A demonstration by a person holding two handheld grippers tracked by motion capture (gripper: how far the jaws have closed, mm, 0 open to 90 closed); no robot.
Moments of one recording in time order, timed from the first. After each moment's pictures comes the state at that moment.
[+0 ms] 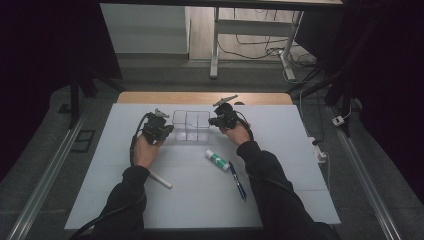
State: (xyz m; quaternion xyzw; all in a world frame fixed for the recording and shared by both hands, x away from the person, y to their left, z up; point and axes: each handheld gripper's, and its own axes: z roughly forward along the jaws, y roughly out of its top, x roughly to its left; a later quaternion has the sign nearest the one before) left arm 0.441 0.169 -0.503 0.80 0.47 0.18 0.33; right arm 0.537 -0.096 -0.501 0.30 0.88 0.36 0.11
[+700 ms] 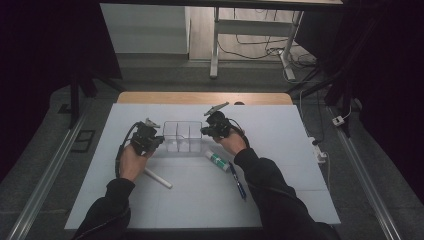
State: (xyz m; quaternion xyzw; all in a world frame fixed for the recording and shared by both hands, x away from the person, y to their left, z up) left arm 0.396 0.189 -0.496 0.82 0.47 0.16 0.30; right arm 0.497 -0.074 -0.499 0.26 0.90 0.35 0.08
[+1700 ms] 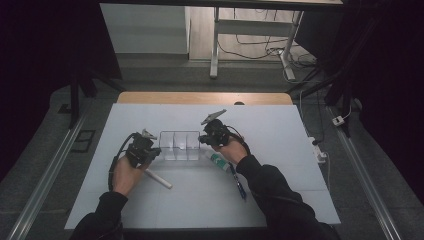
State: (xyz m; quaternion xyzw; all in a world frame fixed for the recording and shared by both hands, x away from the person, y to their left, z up) left arm 0.359 0.190 -0.498 0.82 0.47 0.14 0.28; right arm 0.466 -0.070 -0.498 0.23 0.91 0.34 0.08
